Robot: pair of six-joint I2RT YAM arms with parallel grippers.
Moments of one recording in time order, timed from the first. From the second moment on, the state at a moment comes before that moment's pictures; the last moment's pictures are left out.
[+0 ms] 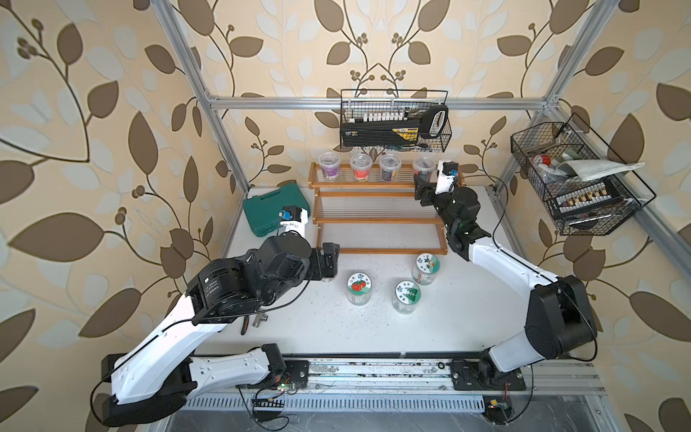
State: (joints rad) left arm -1.03 1.00 1.55 -1.22 -0.48 -0.75; right arm 0.30 1.53 1.08 0.51 0.13 0.08
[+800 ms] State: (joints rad) left arm -1.03 0.98 1.55 -1.22 -0.48 -0.75; right arm 0.29 1.48 1.04 0.50 0.15 0.07
